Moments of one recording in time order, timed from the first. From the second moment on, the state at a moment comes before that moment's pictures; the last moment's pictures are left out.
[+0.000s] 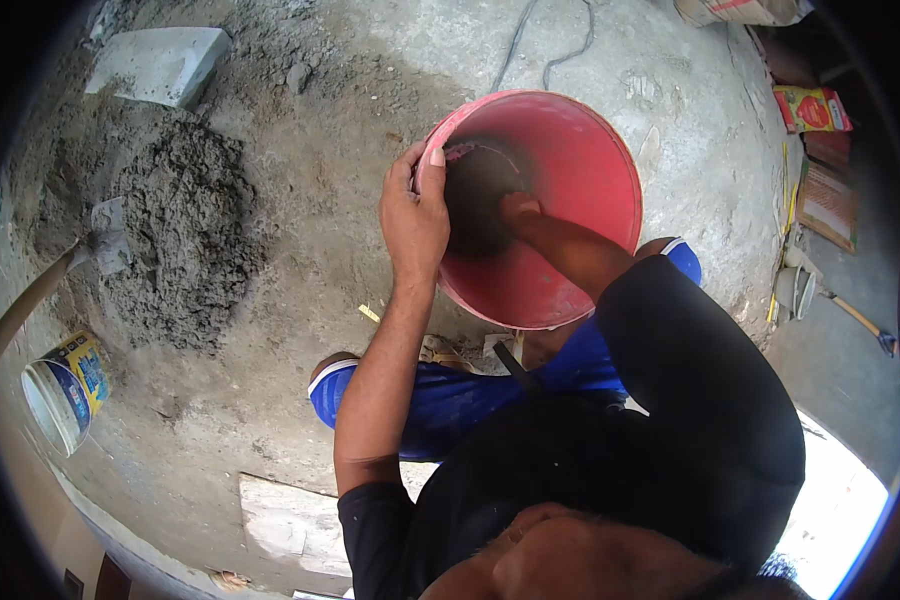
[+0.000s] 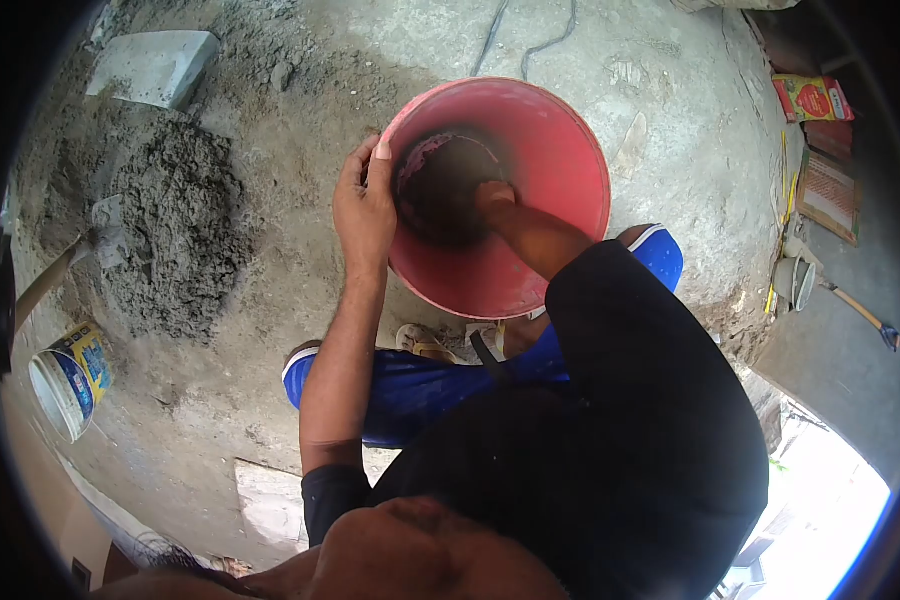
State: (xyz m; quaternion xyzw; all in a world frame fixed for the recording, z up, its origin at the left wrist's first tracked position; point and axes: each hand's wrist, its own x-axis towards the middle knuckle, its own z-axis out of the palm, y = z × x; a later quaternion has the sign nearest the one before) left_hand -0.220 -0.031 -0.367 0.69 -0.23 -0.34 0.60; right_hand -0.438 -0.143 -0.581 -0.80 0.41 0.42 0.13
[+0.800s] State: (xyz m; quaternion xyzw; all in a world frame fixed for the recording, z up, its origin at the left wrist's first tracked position) left_hand -0.218 -0.032 -0.369 0.69 -0.23 -0.33 0.60; right_hand -0.415 -0.191 -0.596 -0.82 0.46 0.34 0.06
